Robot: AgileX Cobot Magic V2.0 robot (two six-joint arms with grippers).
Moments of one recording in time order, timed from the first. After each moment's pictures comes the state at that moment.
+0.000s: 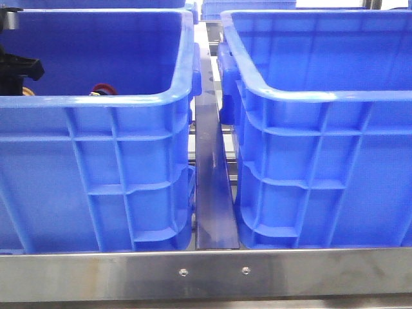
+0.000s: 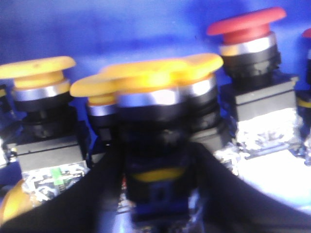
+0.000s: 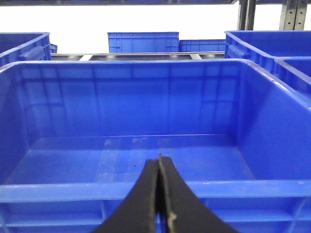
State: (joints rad) left arm -0.05 1.84 -1.42 -0.08 0.84 0.07; right arm -0.03 -0.01 0.03 0.03 -0.06 0.00
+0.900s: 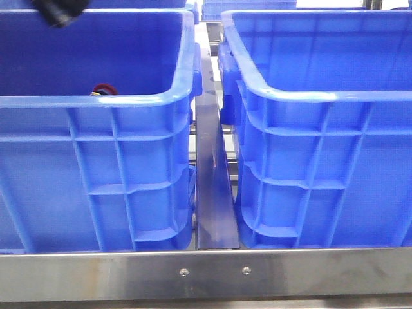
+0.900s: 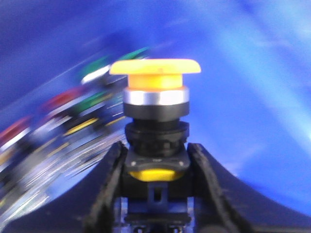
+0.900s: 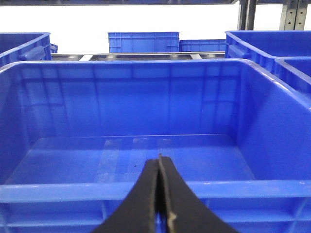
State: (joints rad) left arm -0.34 1.39 -1.28 -0.44 0.81 0.53; right arm -0.03 -0.01 0.03 0.03 -0.06 0.00
